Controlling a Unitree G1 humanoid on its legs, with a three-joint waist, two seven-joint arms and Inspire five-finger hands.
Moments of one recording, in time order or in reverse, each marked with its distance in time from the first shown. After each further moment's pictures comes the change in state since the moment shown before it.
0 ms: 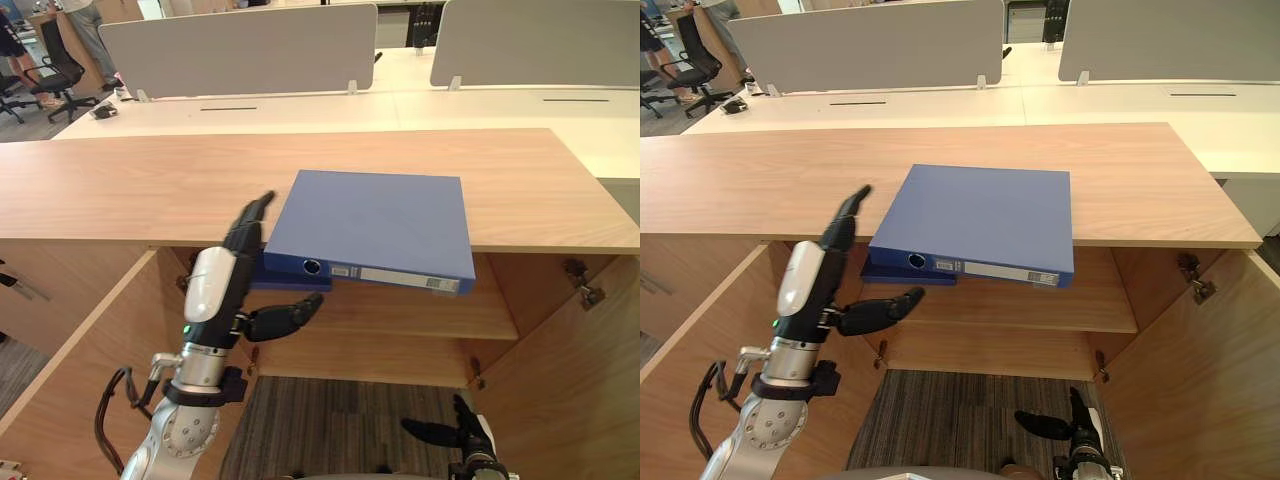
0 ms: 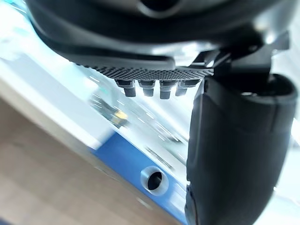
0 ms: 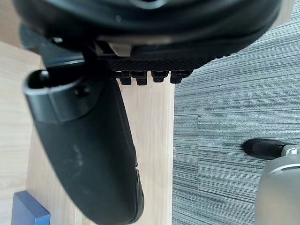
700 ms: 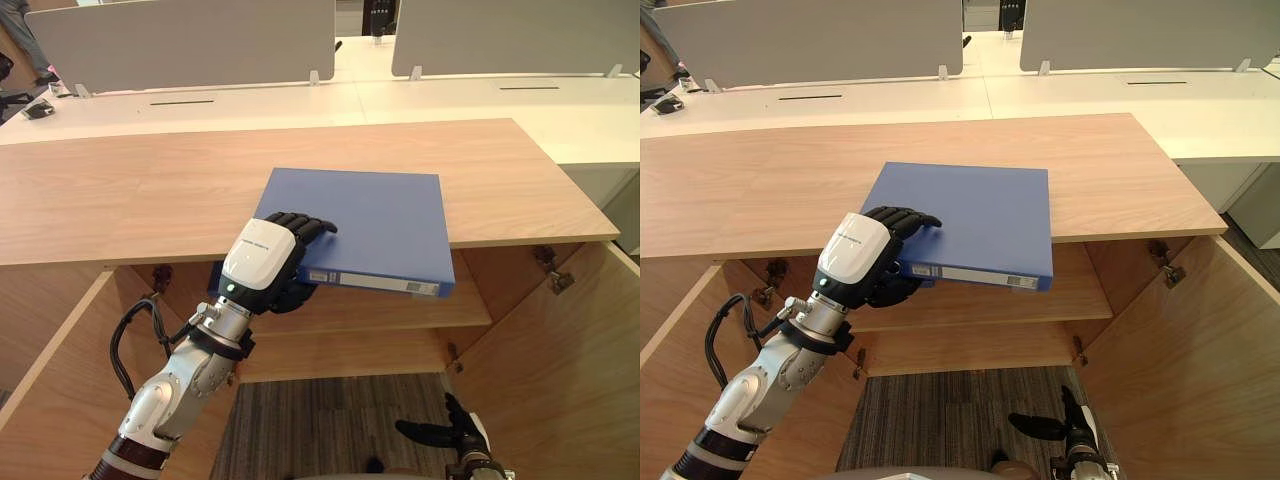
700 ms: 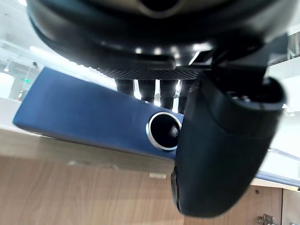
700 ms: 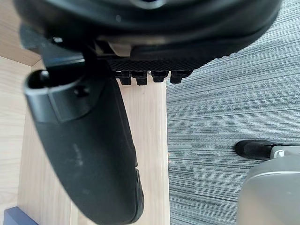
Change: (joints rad) left arm -0.253 0.064 -0.039 0.139 0.293 0.056 0.007; right arm 0.001 -0.004 0.014 -0.003 0.004 0.000 0.026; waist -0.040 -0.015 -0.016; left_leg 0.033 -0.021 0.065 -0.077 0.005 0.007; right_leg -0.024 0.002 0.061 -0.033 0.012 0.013
